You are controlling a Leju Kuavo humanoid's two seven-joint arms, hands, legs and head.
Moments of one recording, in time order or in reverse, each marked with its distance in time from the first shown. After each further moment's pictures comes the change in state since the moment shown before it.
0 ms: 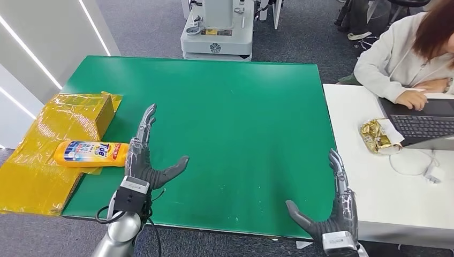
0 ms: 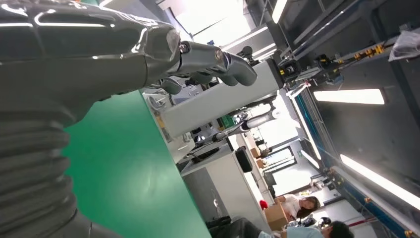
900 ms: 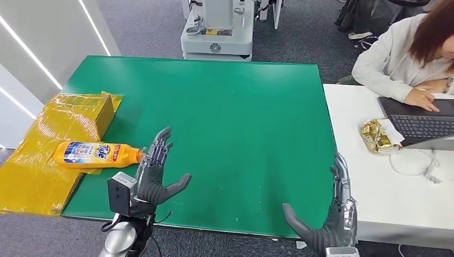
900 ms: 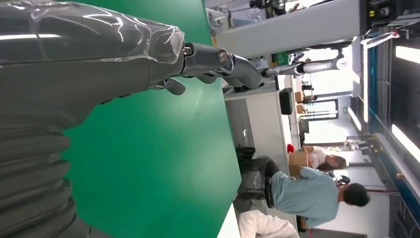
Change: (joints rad) left arm 0.098 -0.028 0.038 0.031 0.268 -0.227 0.072; right arm 0.065 0.091 0.049 -0.059 -0.027 -0.054 -0.043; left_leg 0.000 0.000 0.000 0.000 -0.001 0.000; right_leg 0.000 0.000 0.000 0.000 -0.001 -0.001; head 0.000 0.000
